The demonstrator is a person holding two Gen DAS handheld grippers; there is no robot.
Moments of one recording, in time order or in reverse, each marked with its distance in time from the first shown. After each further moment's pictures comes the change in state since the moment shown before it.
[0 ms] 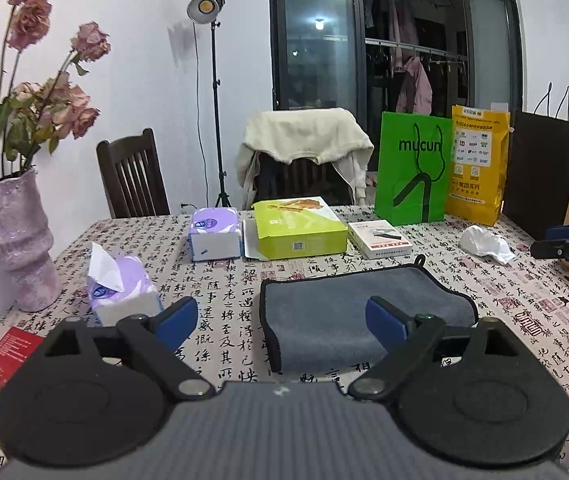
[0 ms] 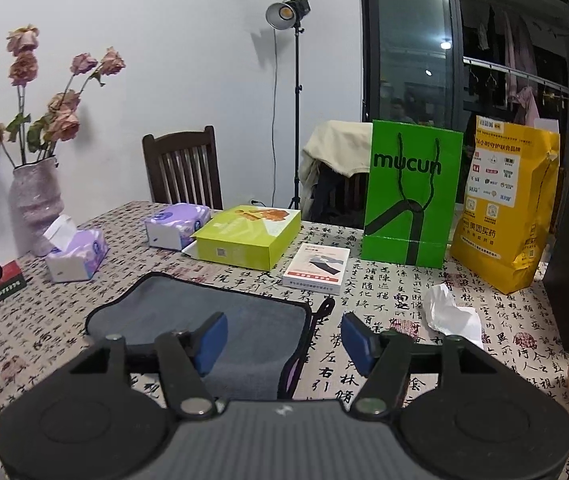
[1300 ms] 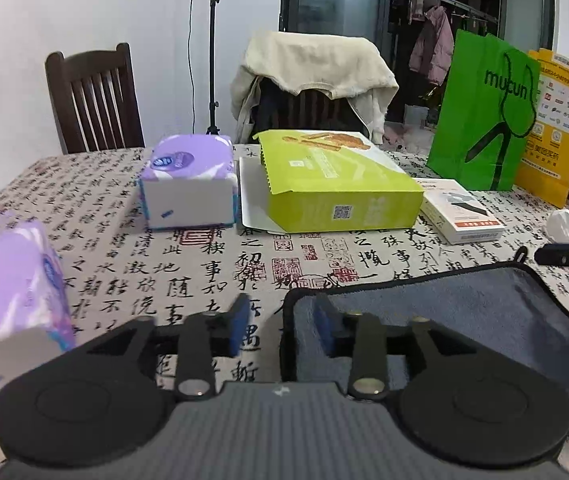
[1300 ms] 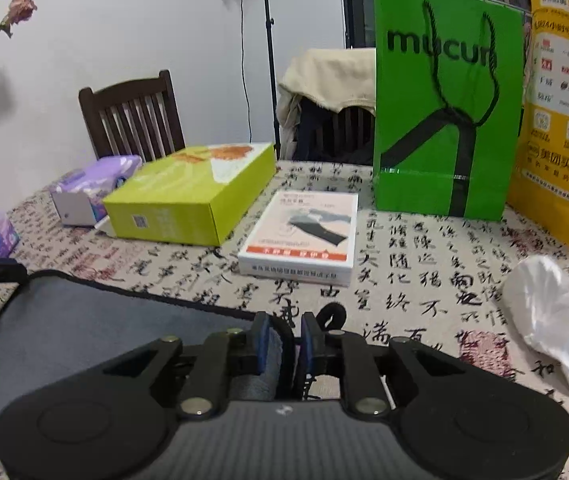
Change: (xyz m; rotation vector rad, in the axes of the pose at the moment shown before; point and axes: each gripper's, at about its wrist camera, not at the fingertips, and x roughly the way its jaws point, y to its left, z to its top) left arm 0.261 0.044 0.007 -0.058 0.201 -0.041; right arm 0.240 -0.037 0.002 0.106 0.146 -0.022
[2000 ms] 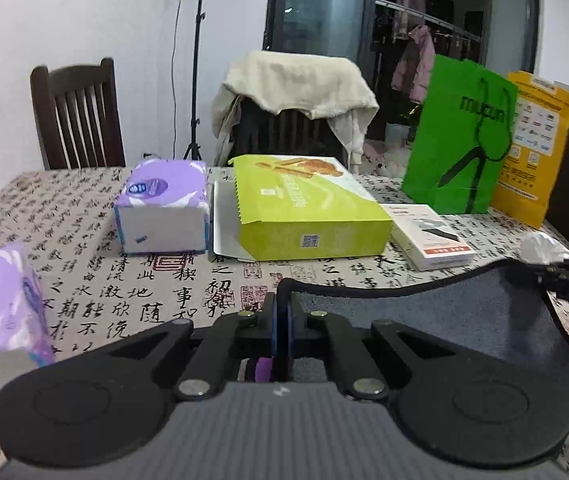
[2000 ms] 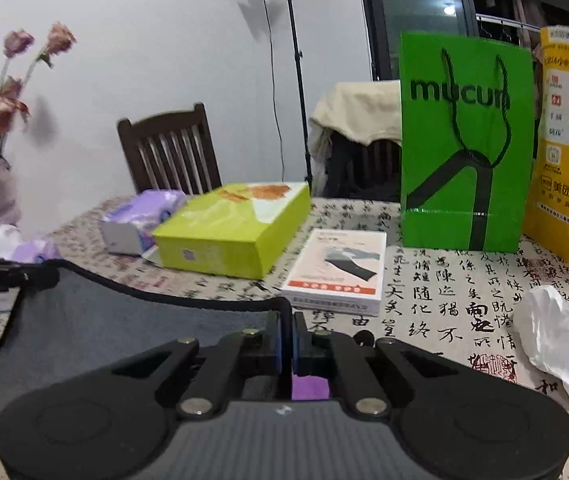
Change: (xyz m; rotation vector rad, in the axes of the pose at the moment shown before) left arm 0.006 -0.010 0.013 -0.020 -0.048 -0.067; right arm -0.013 0.006 0.004 -0.018 -0.066 0.086
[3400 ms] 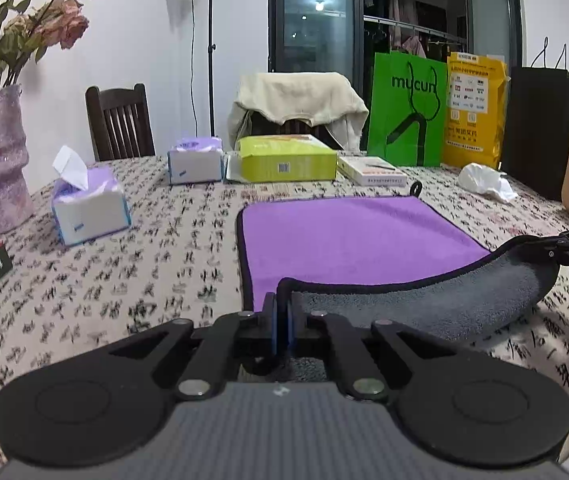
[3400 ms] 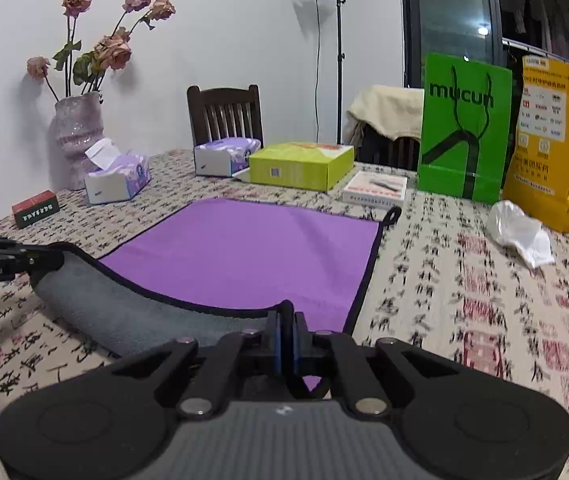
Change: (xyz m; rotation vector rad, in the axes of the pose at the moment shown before) left arm -0.193 -0.063 -0.161 0.065 -0.093 0.085; right arm -0.180 0.068 -0.134 -0.132 -0.016 0.044
